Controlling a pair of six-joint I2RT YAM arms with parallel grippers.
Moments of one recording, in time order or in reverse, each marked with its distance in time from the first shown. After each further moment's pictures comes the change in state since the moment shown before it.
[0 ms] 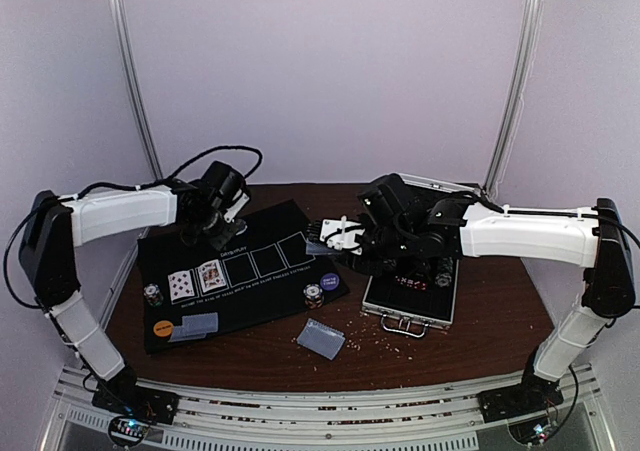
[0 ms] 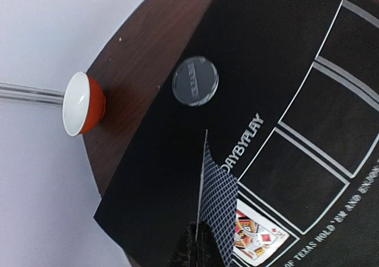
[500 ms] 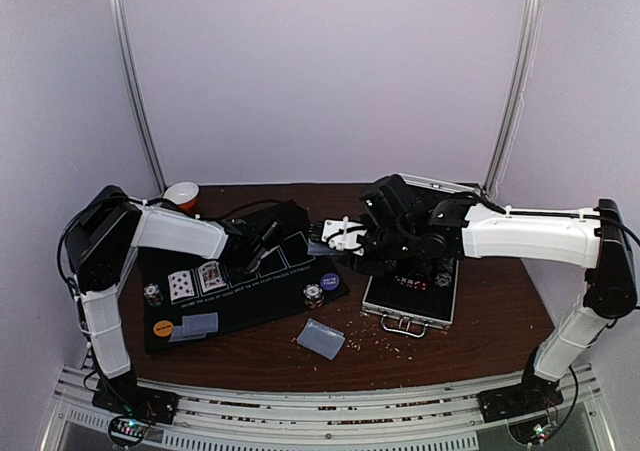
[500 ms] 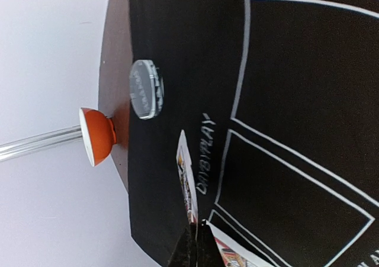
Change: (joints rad) left arm -0.163 0.280 -0.077 0.224 -0.343 0.224; right arm 0.000 -0.011 -0.013 -0.001 0.011 0.007
